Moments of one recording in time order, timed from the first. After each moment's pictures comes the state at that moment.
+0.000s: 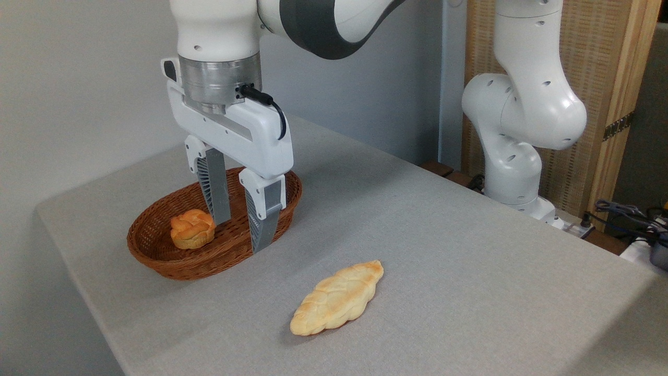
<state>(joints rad) -0.07 0.04 0.05 -1.71 -0.09 1.87 0.68</state>
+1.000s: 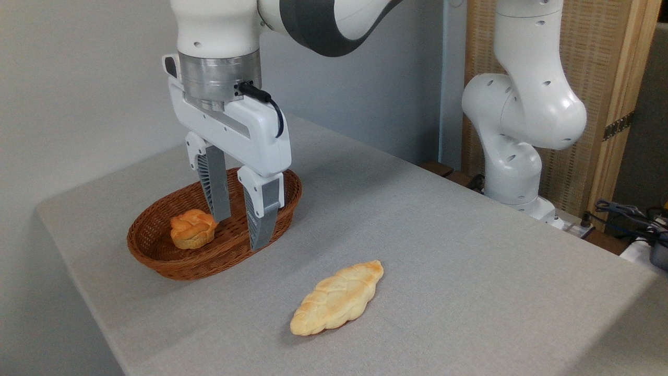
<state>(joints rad) -0.08 0.04 0.05 -1.71 -0.09 1.87 0.70</state>
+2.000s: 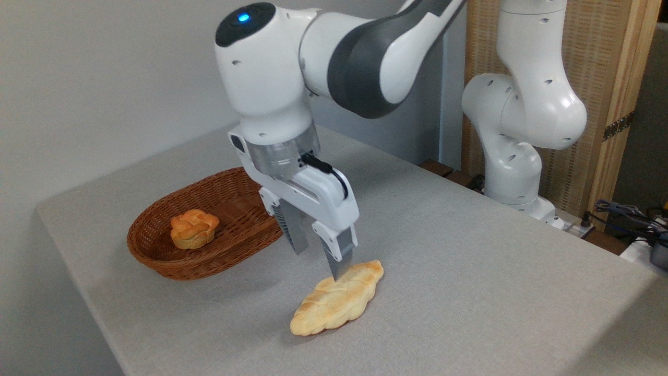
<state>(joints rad) -0.07 -0.01 0.11 -1.97 -0.06 1.83 0.78</state>
